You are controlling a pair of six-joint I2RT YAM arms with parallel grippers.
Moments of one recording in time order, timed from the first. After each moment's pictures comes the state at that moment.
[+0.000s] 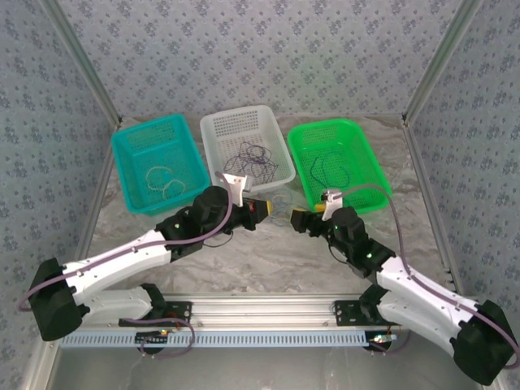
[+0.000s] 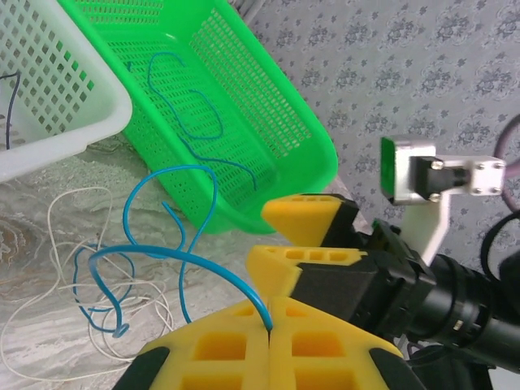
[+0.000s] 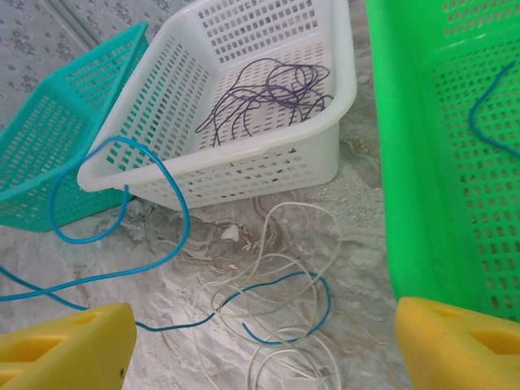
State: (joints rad) left arm -0.97 1.12 0.81 -0.03 0.04 -0.73; right arm 0.68 0.83 0.38 0.08 0.08 0.51
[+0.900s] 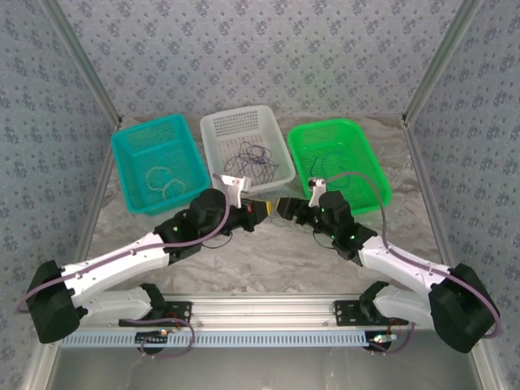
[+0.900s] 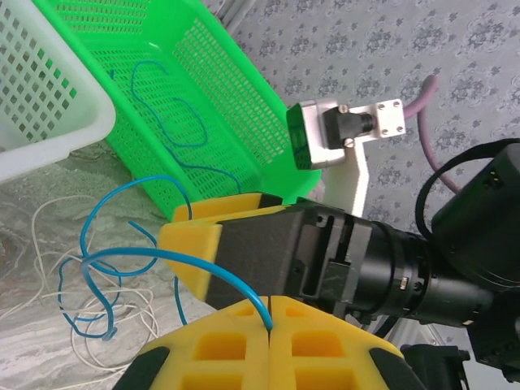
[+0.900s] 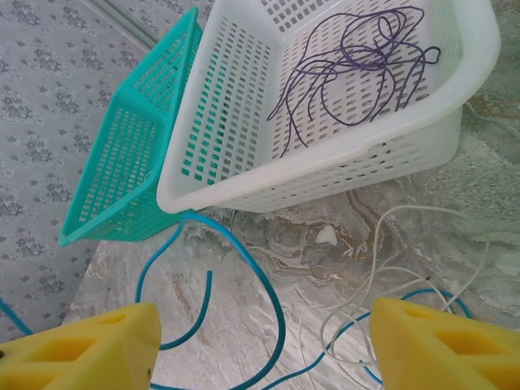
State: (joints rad) left arm -0.97 1.09 0.78 0.04 0.06 -0.73; right arm 0.65 1.11 0.50 0.25 -0.11 0.72
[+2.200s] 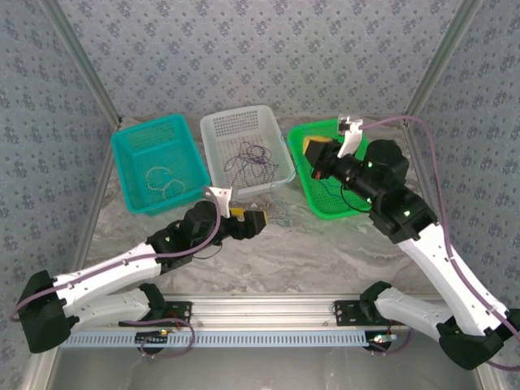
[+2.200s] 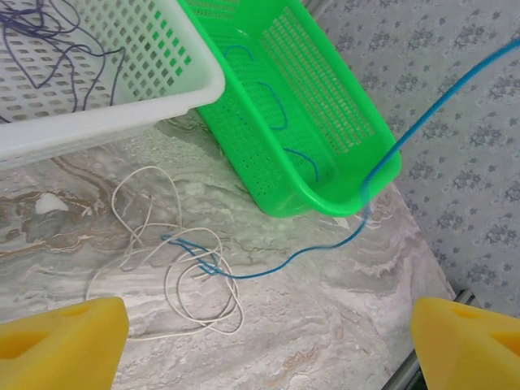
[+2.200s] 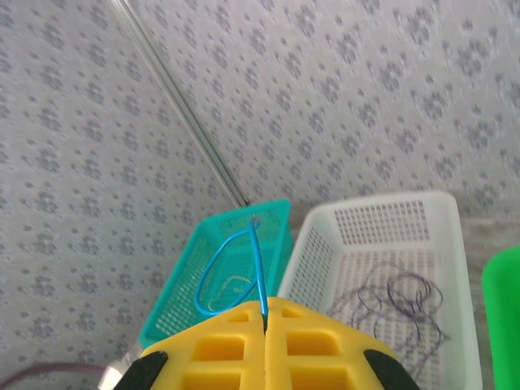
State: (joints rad) left arm -0.97 0.99 0.64 -0.04 -0.08 -0.75; right arm 0.59 0.99 1.27 -0.34 -0.09 0.41
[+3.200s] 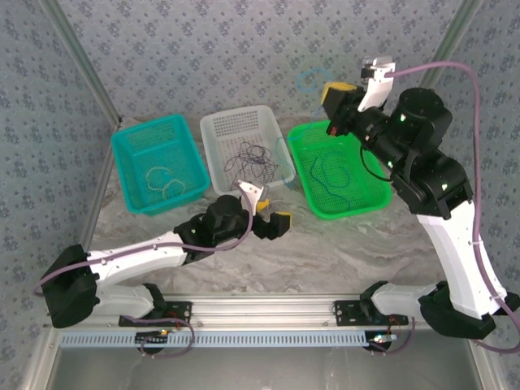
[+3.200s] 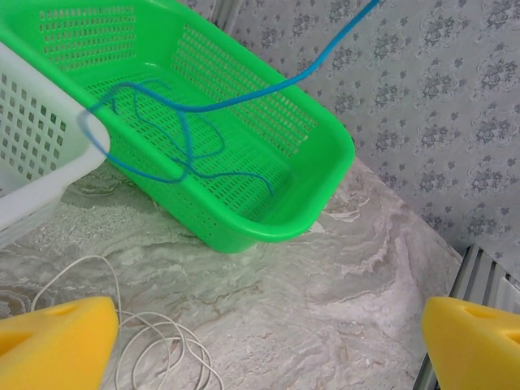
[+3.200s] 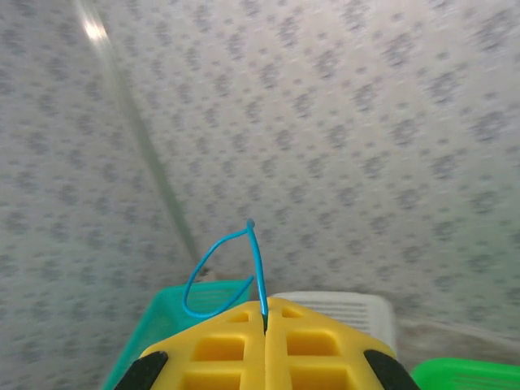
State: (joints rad) left arm -1.02 1.23 0.73 0.21 -0.01 -0.48; right arm 0.55 1.25 1.92 -0.67 0.07 0.21
